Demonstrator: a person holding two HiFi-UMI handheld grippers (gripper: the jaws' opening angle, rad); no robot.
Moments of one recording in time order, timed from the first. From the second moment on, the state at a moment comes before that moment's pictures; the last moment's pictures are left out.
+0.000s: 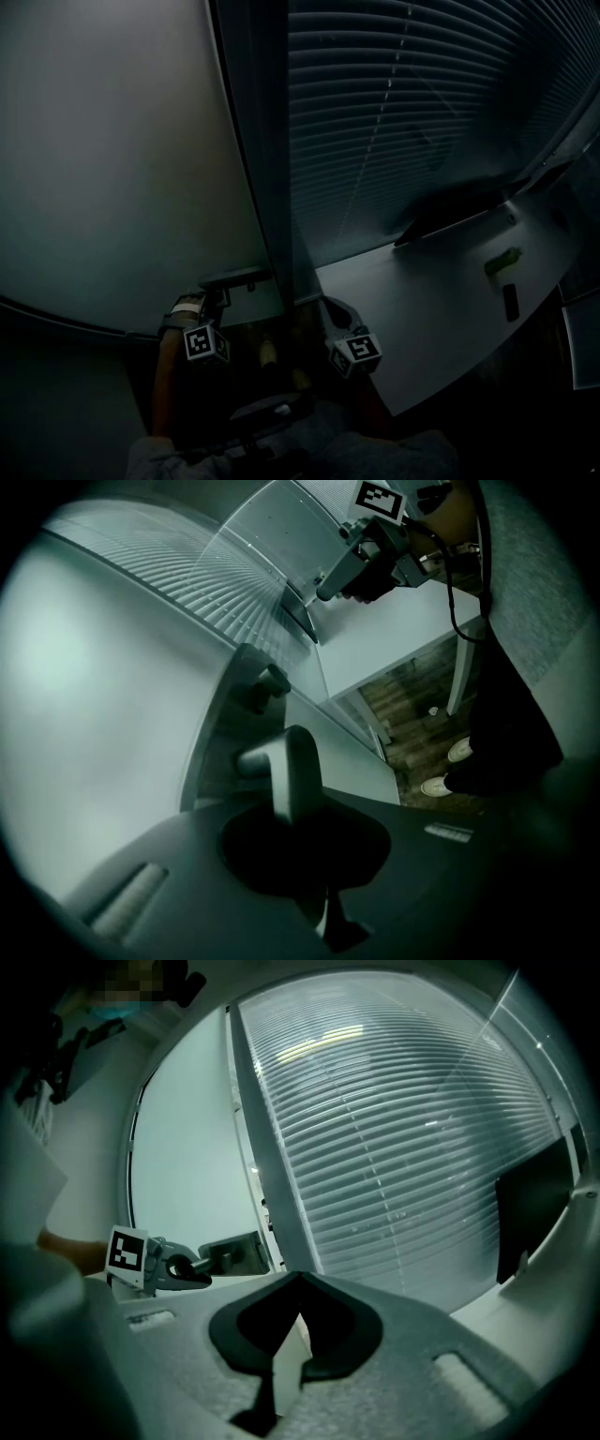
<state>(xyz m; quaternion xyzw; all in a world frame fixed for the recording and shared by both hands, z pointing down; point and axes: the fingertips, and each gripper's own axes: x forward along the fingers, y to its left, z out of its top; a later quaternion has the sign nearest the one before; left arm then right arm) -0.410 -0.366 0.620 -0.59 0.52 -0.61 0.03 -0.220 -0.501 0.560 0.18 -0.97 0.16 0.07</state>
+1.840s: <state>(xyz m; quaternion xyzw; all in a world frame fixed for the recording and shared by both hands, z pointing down) -0.362 -0.322 0.630 -0.61 0.50 -0.61 0.09 -0.137 -0.449 0.552 0.19 -0.97 0.12 0.06</state>
